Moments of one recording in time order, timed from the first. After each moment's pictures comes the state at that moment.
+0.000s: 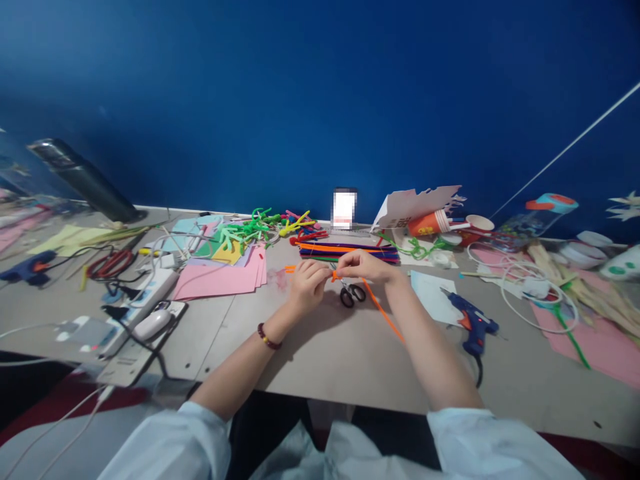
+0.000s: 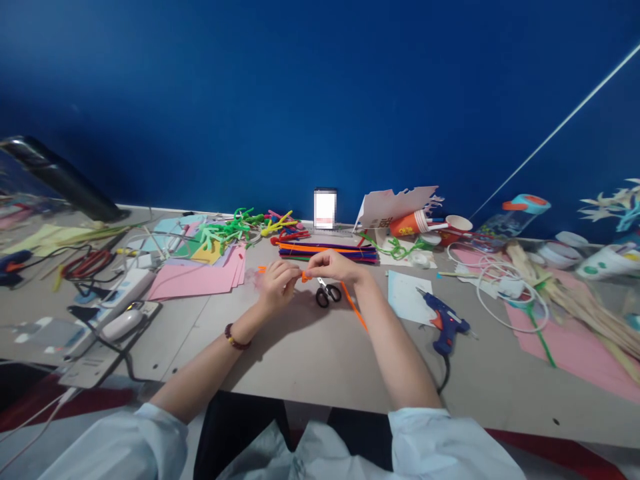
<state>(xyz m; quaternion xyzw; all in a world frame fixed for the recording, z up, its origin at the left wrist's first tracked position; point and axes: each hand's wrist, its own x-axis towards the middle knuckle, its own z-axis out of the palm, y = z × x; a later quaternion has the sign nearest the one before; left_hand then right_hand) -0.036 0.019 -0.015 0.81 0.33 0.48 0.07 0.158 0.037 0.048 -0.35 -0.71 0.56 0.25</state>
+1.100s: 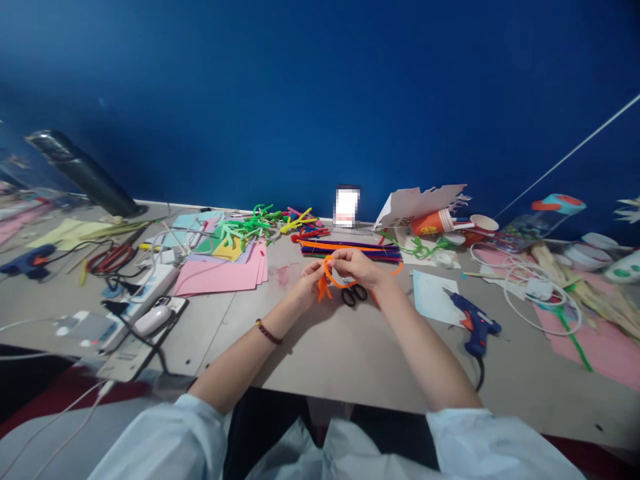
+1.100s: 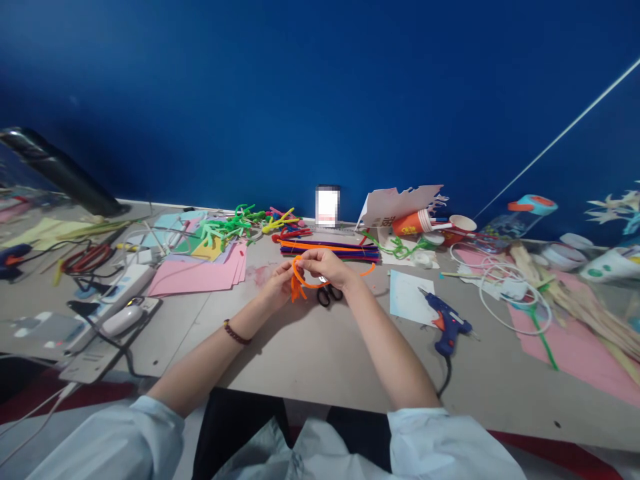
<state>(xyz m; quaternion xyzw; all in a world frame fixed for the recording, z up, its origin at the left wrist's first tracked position) -0.026 0.013 -0.007 0.37 0.29 0.50 0.73 0.133 0.038 0.026 -0.34 -0.57 0.65 0.37</state>
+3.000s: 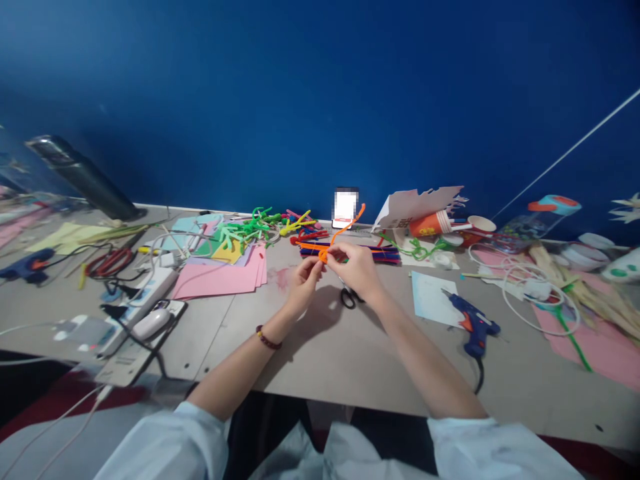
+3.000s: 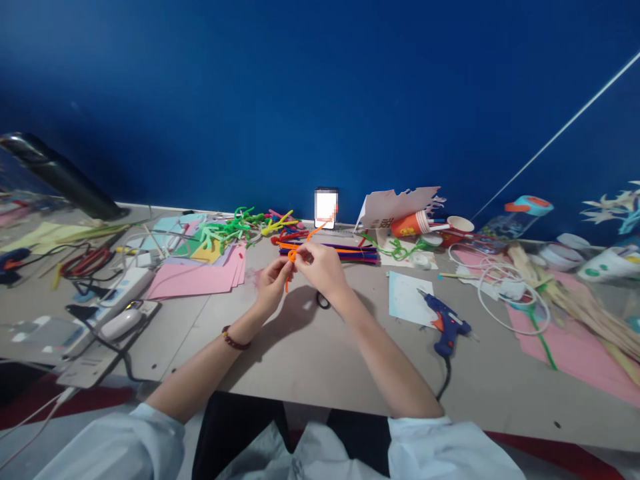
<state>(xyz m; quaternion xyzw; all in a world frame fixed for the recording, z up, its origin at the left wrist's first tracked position) -0.024 0.009 -0.004 0.50 0.36 0.60 0.51 0.110 0.016 0.049 -0.50 -0.72 0.19 0.45</state>
